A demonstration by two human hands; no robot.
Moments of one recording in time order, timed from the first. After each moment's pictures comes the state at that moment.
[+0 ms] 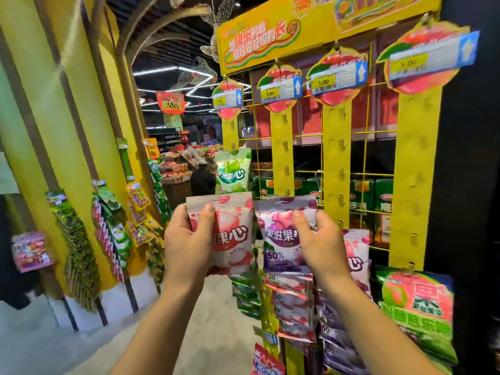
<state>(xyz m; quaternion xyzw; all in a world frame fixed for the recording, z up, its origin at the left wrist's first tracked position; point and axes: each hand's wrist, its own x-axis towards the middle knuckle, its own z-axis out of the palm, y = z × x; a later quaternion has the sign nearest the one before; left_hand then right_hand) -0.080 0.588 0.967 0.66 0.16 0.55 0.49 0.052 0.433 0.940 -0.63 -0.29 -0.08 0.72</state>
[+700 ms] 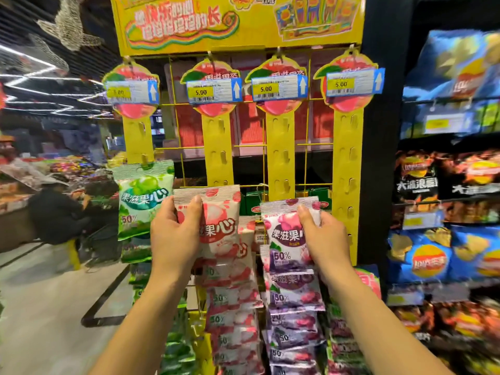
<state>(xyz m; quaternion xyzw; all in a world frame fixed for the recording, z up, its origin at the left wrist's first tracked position) 0.065 0.628 0.978 0.67 -0.03 0.41 0.62 0.108 0.398 0.952 -0.74 -0.03 -0.28 0.61</state>
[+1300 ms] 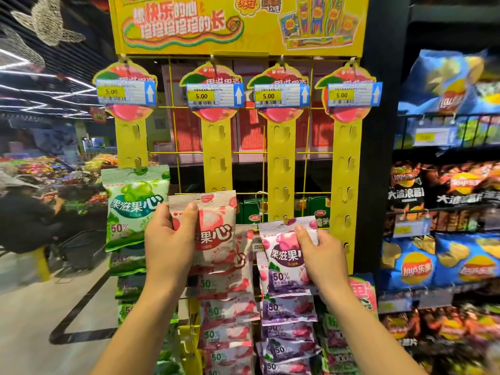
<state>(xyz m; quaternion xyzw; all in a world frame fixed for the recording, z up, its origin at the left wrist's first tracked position) 0.079 0.637 0.975 0.64 -0.05 0.38 0.66 0.115 0.401 0.929 -0.76 -0.02 -0.30 0.58</state>
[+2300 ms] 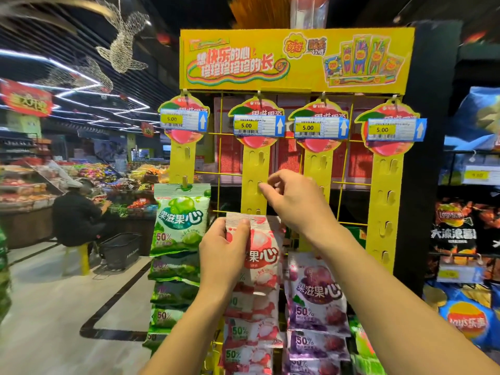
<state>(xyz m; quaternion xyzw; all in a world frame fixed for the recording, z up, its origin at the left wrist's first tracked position) 0.087 0.617 0.983 0.69 -0.01 0.41 0.60 0.111 0.480 1.085 -0.85 -0.25 -0.36 0.31</state>
